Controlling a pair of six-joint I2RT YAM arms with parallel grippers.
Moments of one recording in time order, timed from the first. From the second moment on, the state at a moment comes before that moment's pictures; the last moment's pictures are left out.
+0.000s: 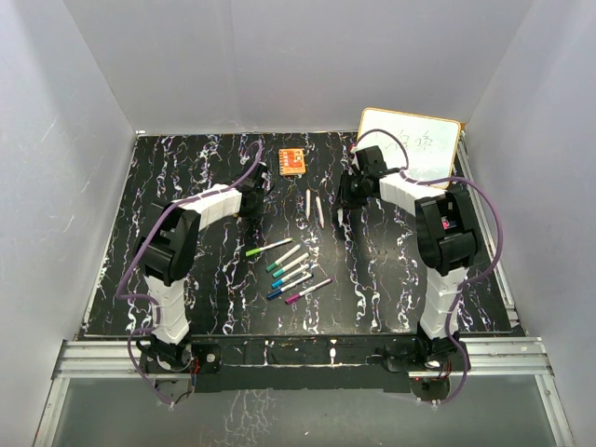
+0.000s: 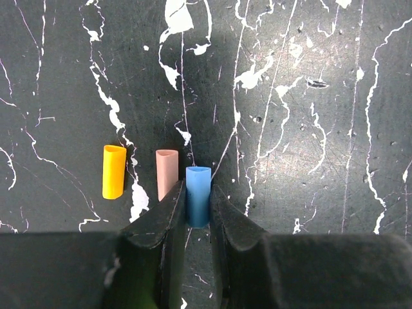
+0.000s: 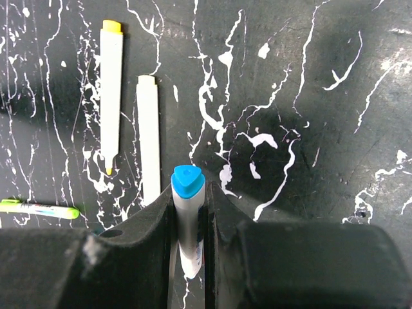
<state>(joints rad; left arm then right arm) -0.45 1.97 1.32 -0.40 -0.25 -0.25 0.27 1.98 1.36 -0.32 -0.32 0.34</state>
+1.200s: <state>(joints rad) -0.45 1.88 1.29 -0.42 -0.21 -0.27 0.27 2.05 1.40 -0.30 -0.36 0.36</state>
